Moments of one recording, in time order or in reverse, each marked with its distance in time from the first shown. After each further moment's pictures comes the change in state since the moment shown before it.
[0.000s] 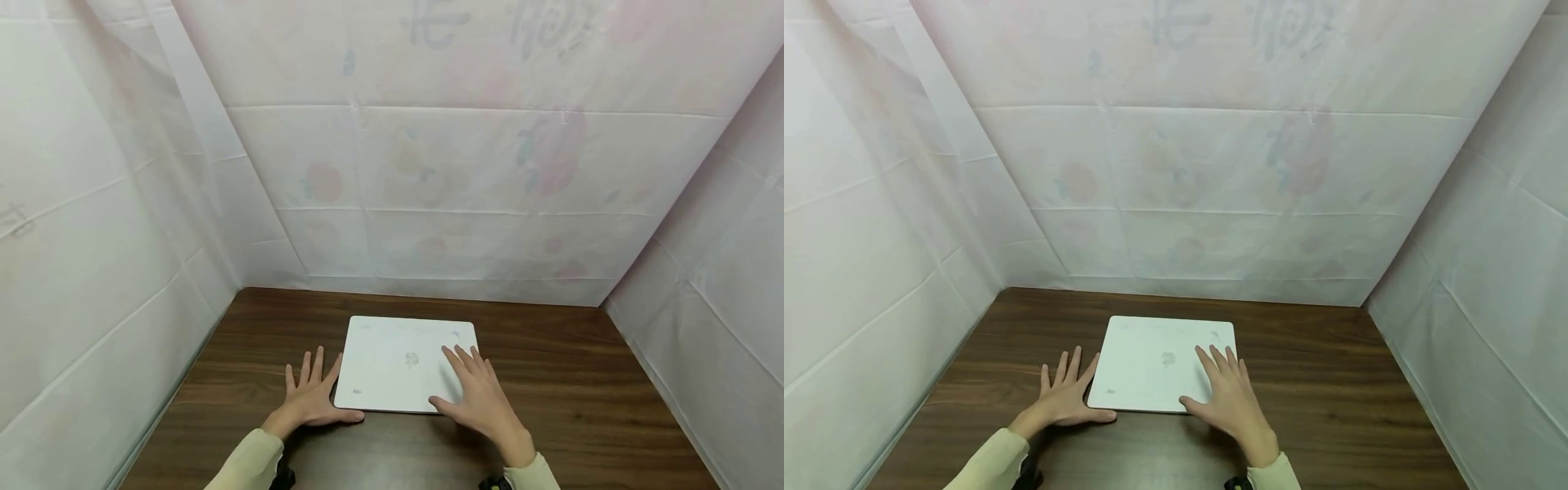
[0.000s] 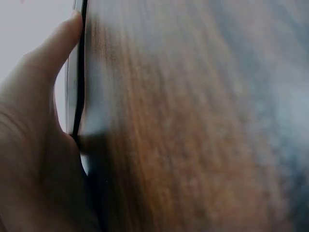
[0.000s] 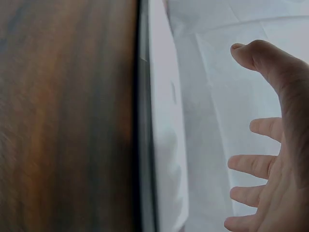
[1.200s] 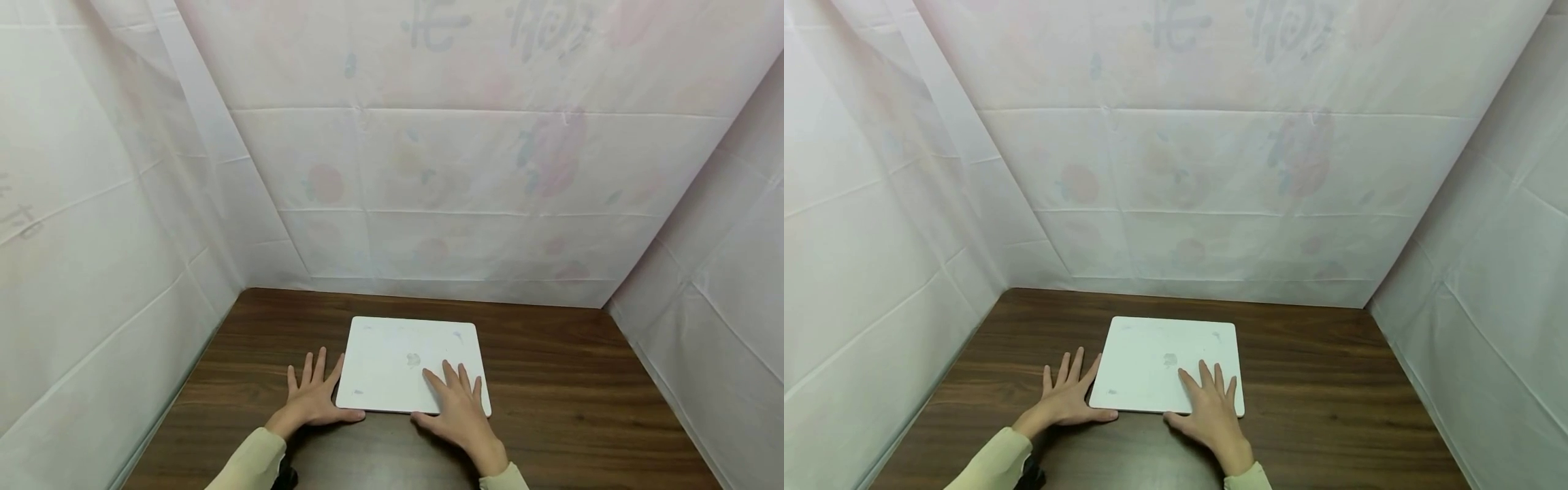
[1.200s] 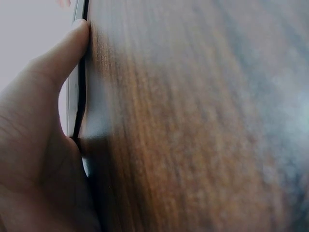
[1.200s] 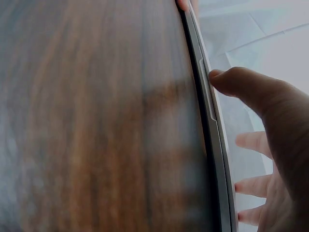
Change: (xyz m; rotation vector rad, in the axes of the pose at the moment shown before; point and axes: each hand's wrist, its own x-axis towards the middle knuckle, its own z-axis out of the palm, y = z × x) left_hand 0.002 0.000 0.002 0.009 -0.010 -0.024; right_hand -0.006 -0.019 0.050 -0.030 -0.062 0.115
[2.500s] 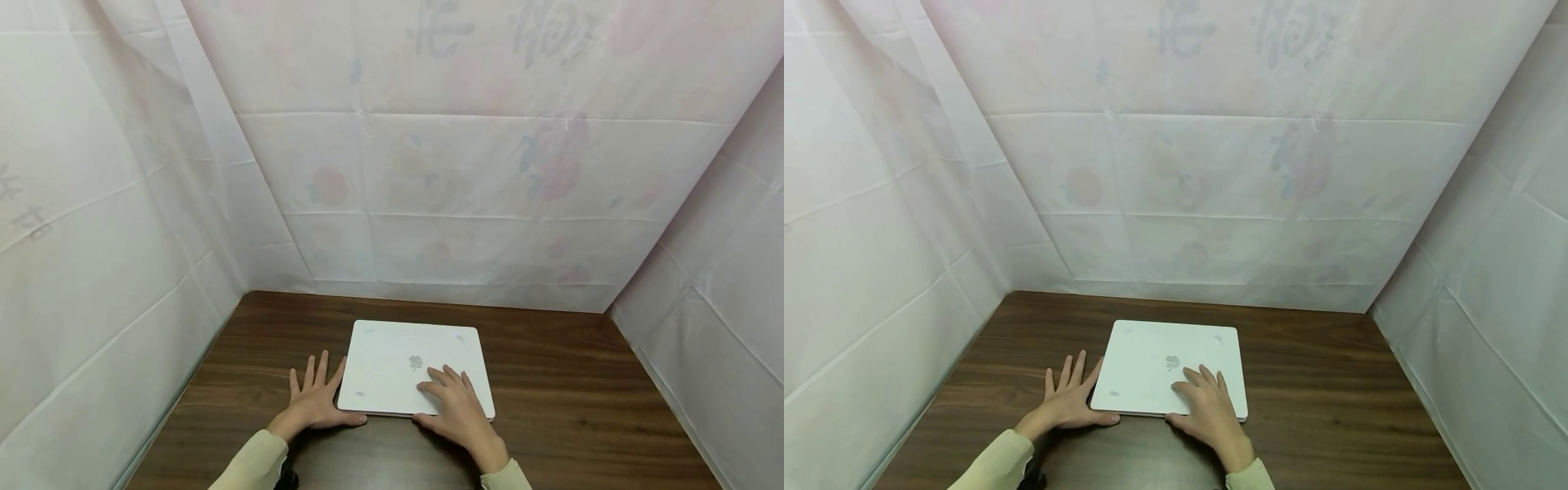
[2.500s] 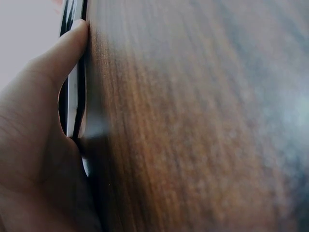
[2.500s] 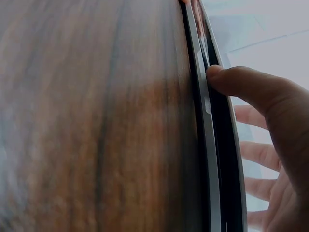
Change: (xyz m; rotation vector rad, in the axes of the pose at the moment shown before) left_hand -0.003 0.001 -0.002 -0.039 -0.001 0.005; right_hand 0.008 0.000 -0.003 -0.003 0.090 -0.253
